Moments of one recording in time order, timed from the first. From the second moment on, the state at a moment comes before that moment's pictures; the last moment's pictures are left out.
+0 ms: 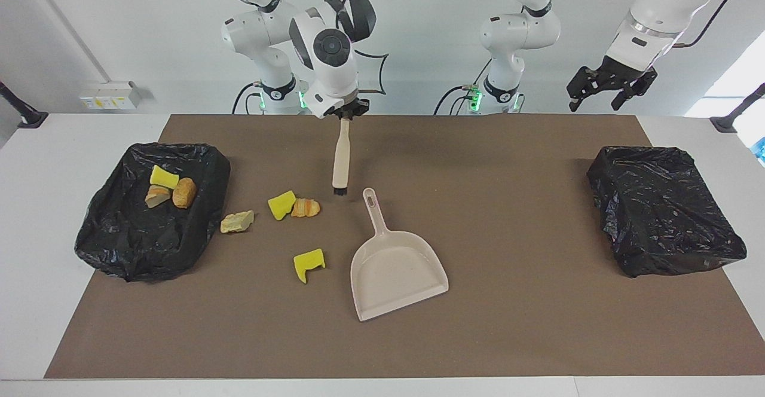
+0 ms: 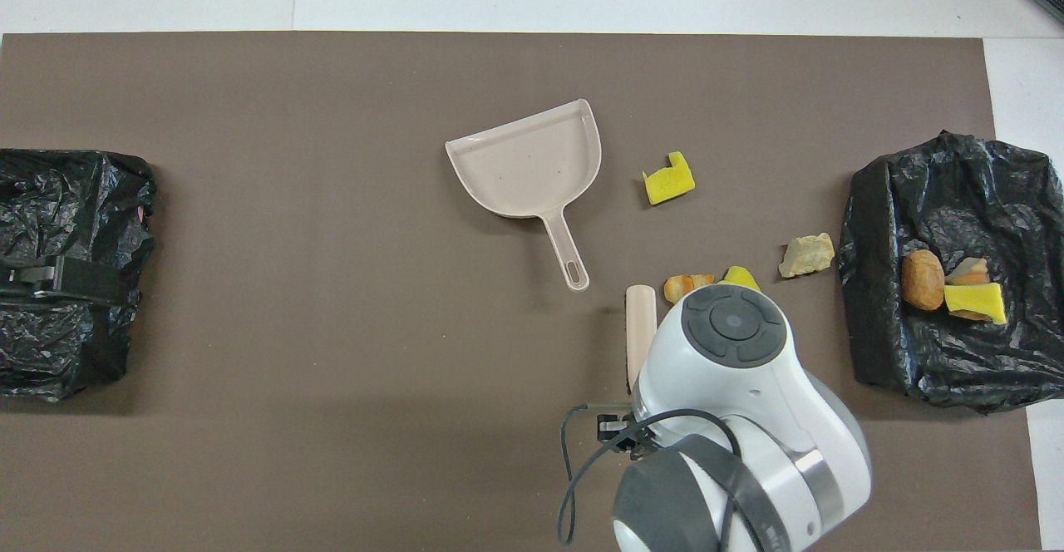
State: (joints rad) left arm 0.03 -0.16 -0.10 -1.71 -0.02 1.50 -0.04; right arm 0.42 -0.12 0.07 -2.14 0.19 1.66 0.55
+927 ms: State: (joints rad) left arm -0.32 0.00 -0.11 -1.76 -0.03 1.97 -0.73; right arm 0.06 -0.14 0.07 -2.19 -0.23 1.75 0.24
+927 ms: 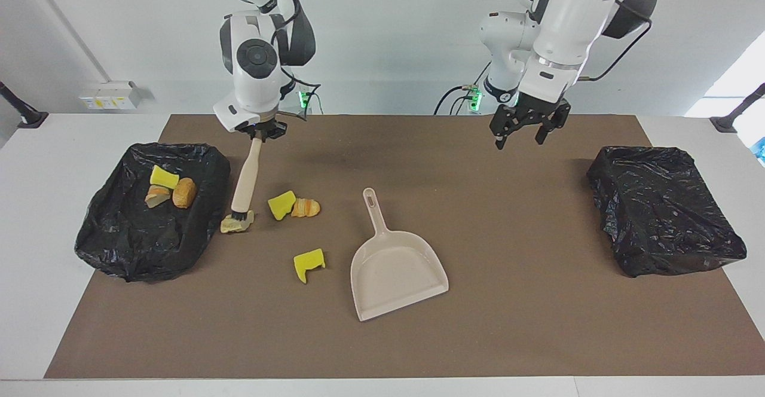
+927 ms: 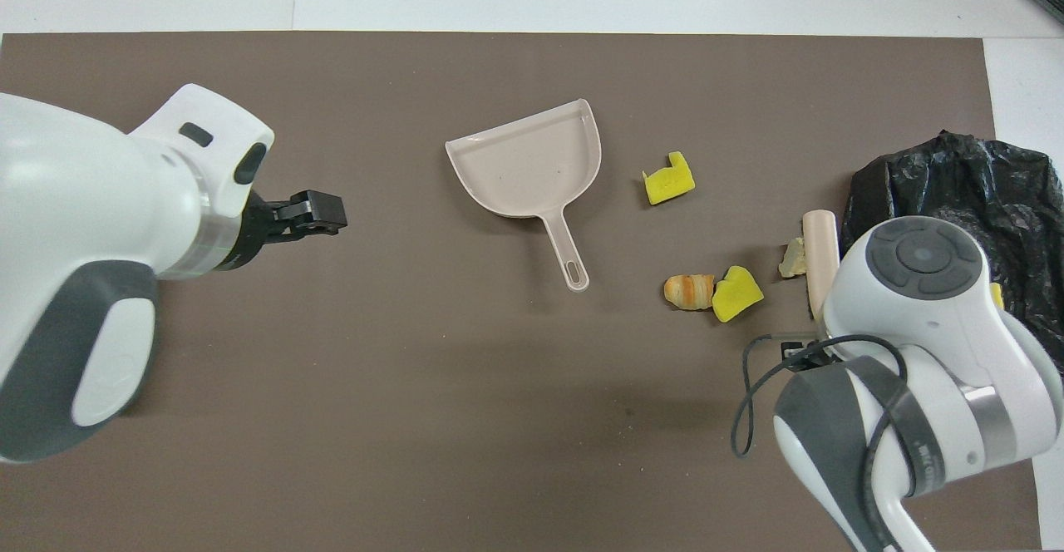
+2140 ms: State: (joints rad) left arm -0.60 0.34 -0.11 -1.69 -0.03 2.27 -0.80; right arm 0.03 -0.08 0.09 -2.35 -0.26 2.02 0.09
